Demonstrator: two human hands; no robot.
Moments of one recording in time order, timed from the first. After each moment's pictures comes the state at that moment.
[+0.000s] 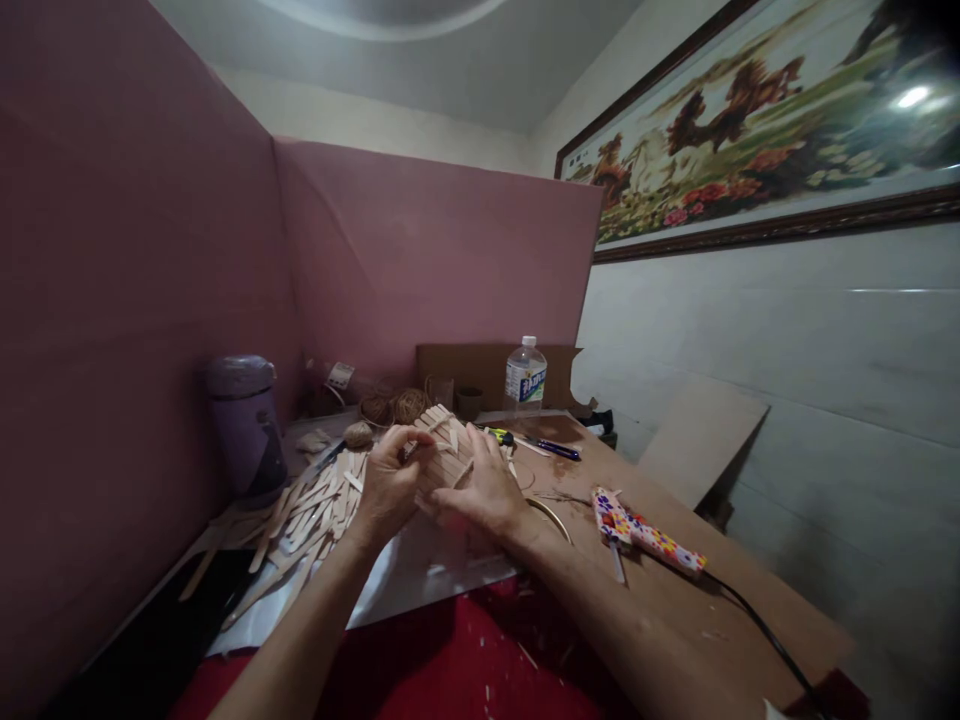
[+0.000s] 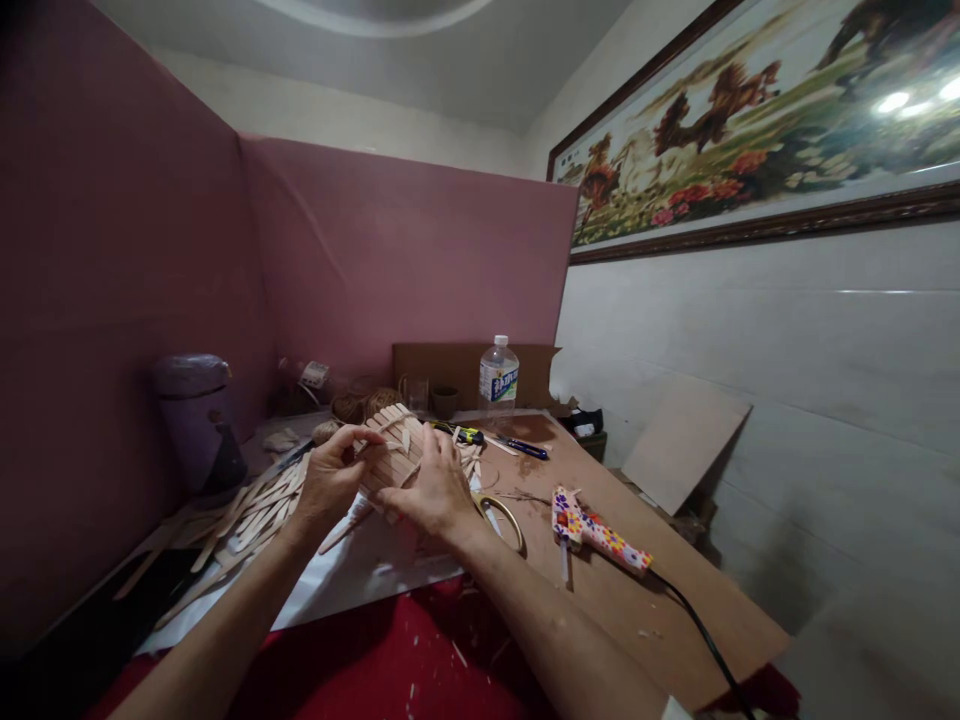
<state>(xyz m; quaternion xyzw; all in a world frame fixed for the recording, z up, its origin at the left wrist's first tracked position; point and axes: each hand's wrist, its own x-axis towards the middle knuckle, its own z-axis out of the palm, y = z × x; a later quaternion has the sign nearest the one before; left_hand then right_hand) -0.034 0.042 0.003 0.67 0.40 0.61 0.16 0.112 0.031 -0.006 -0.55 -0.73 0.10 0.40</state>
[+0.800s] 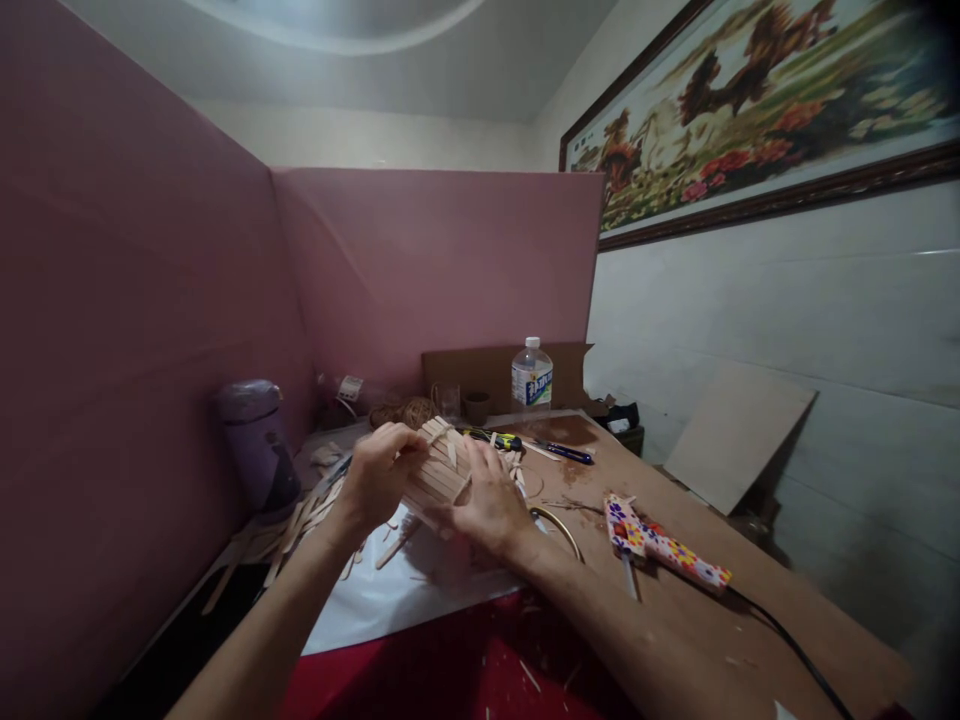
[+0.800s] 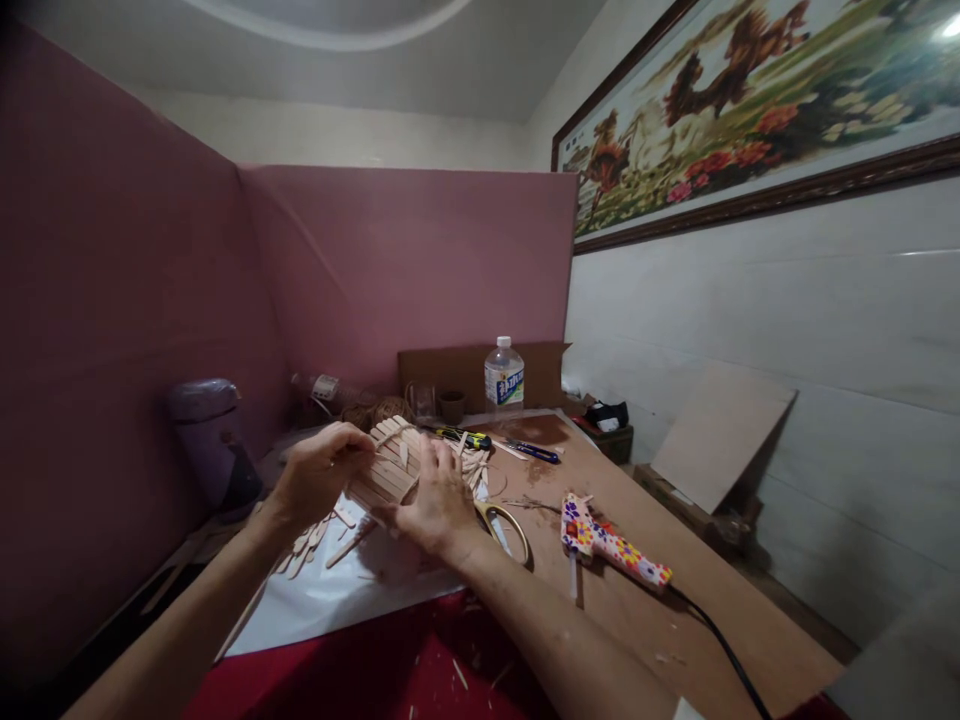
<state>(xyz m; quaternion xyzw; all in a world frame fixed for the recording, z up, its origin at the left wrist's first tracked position) -0.049 0.034 0.049 0.78 0.38 0.50 0.02 0.117 0.026 -0.006 -0.52 -0.74 0.09 0.41</state>
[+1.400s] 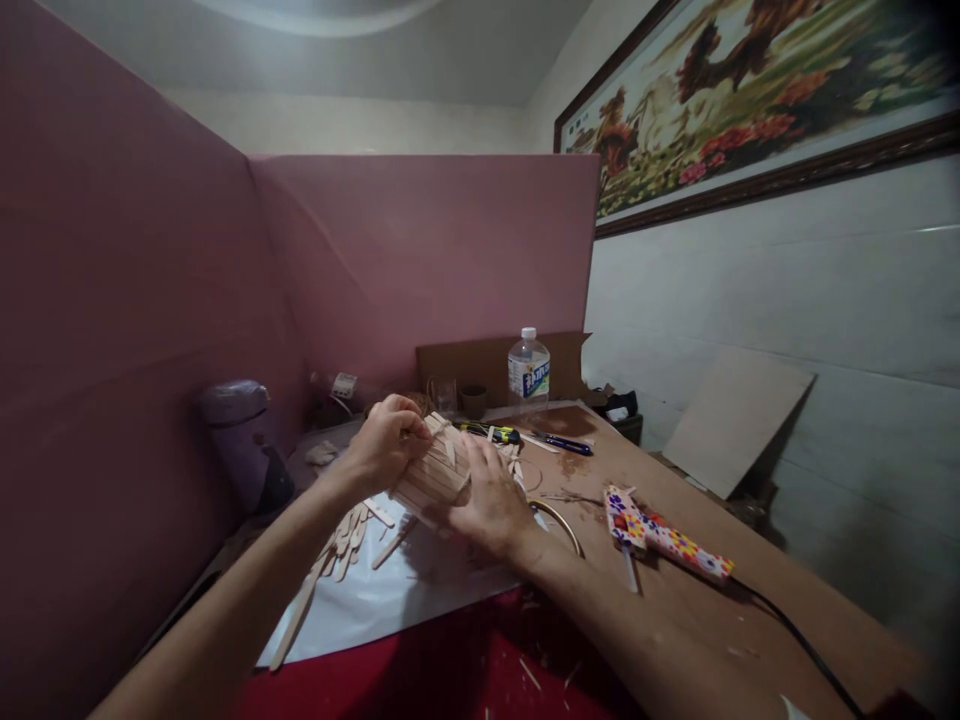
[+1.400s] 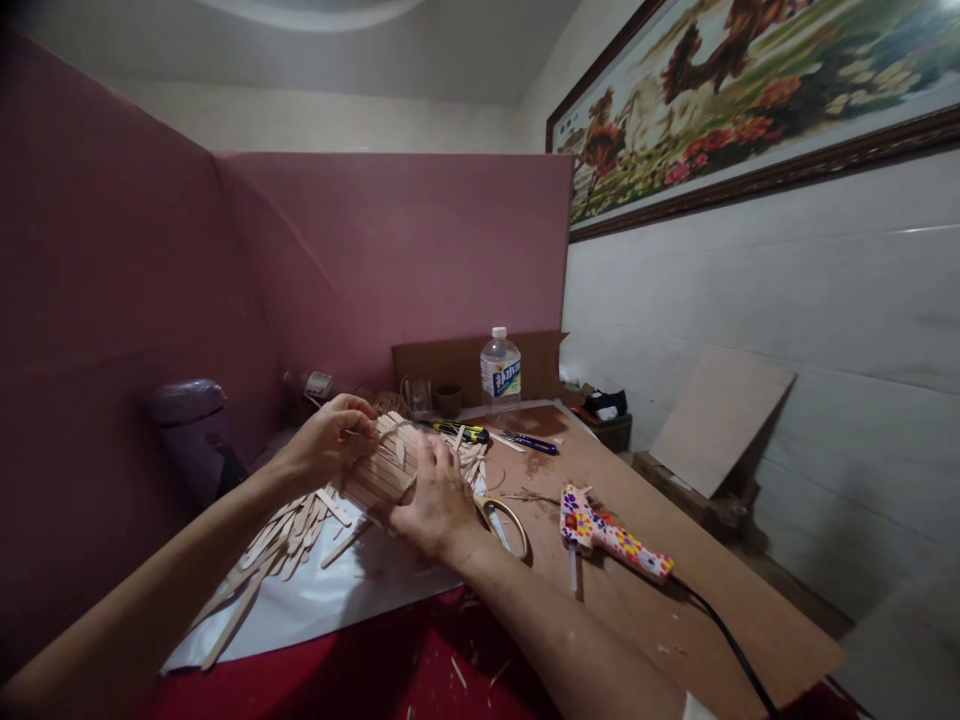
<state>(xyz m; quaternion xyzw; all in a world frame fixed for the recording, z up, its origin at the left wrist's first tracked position) -0.042 0.058 0.071 0.80 0.44 0.40 0.09 0.120 0.023 -0.005 -0.52 -0.74 0.10 0.41</state>
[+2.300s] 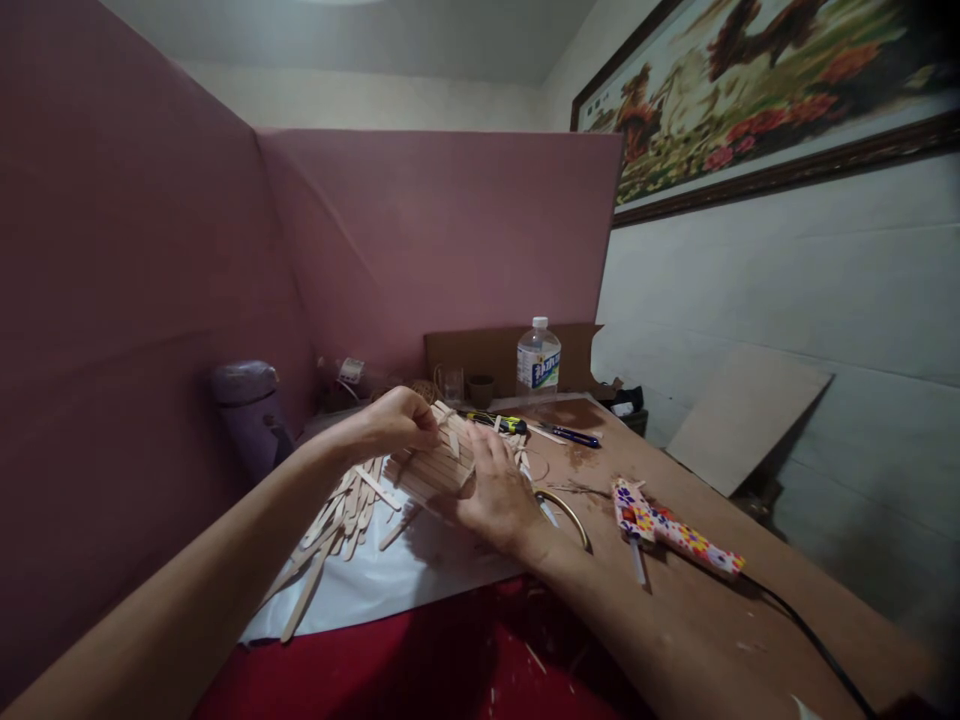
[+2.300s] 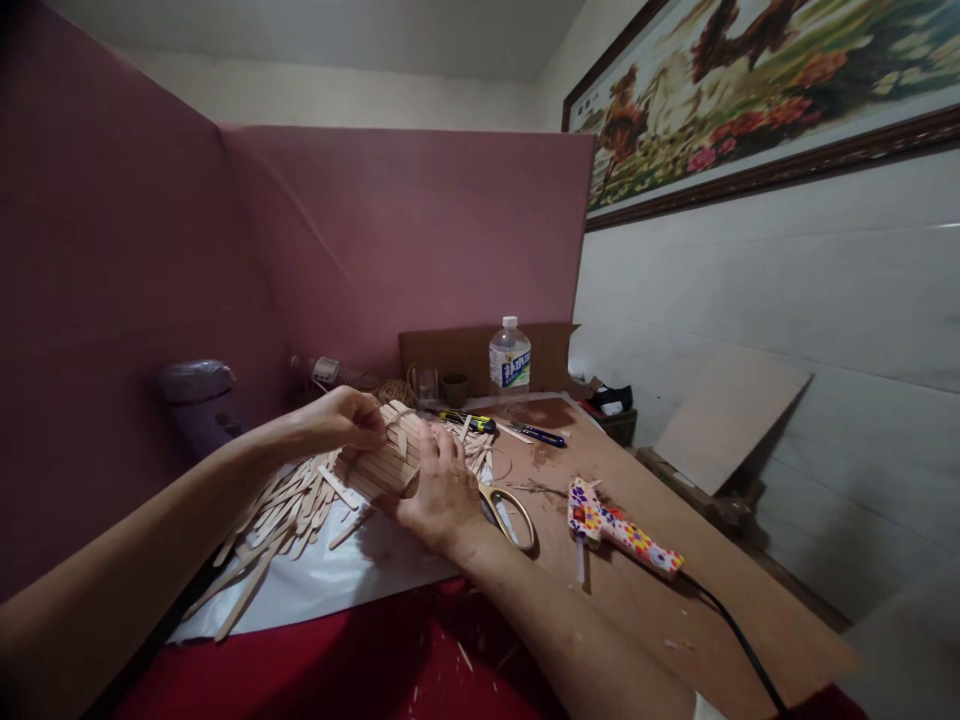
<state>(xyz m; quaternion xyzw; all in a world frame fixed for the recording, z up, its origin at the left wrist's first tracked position) -0.040 0.056 0.097 0.78 0.51 0.24 0.29 0.117 0.016 -0.003 -0.52 -0.75 0.08 0.40</state>
